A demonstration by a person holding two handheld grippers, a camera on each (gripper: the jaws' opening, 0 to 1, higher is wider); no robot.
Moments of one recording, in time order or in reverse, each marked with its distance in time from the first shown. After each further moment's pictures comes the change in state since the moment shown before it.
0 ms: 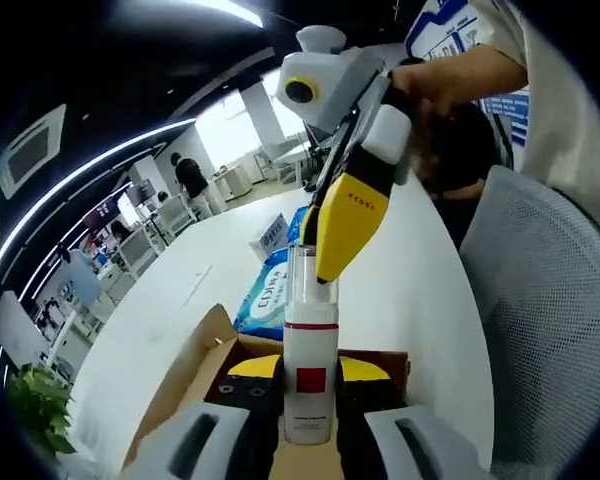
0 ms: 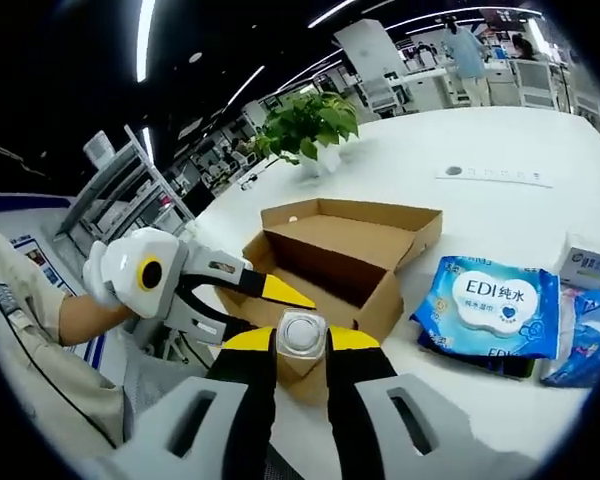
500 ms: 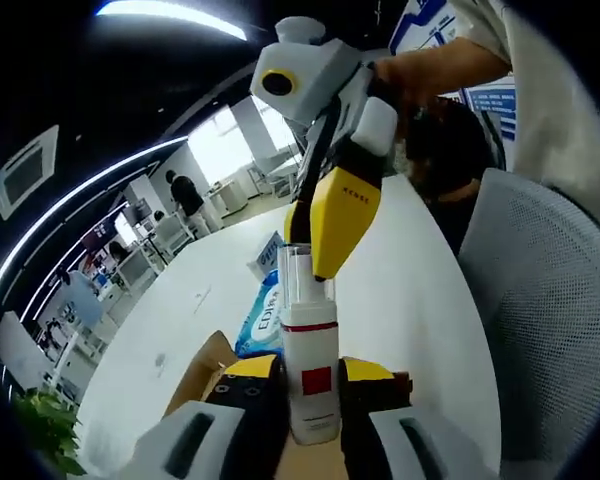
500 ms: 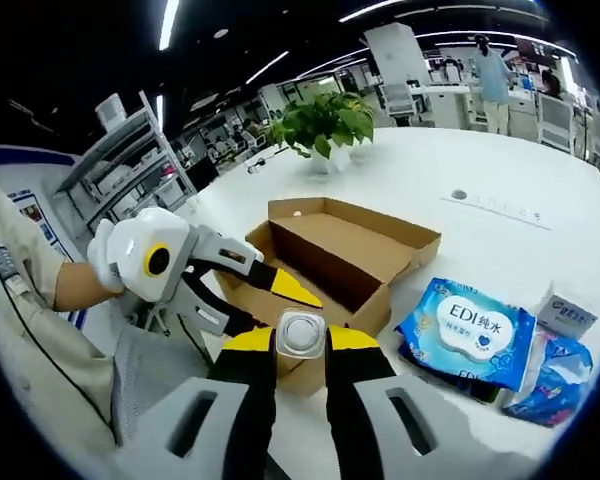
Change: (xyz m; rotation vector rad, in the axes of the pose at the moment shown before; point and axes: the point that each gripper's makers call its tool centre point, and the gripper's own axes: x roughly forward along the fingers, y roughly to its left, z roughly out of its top) left arm 0.004 0.000 0.017 0.063 -0.045 -0.005; right arm -0.015 0.007 0.010 -0.175 0.052 -0.011
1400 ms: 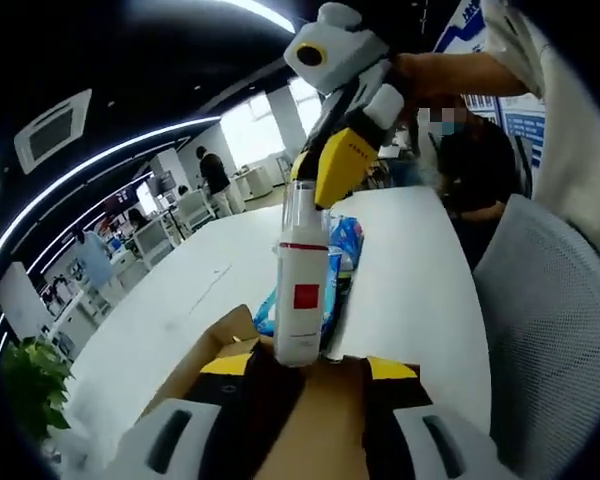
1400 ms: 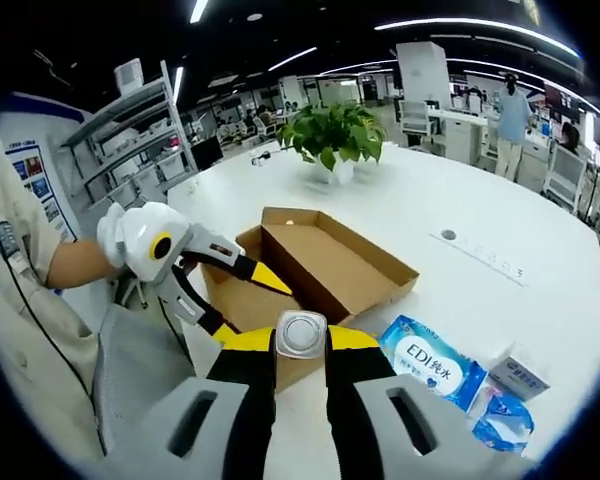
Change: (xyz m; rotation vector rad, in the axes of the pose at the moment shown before) left arm -0.020 0.020 -0.013 -0.198 0.015 0.083; right arm -0.020 -0.021 0.036 -0.167 0.023 -0.042
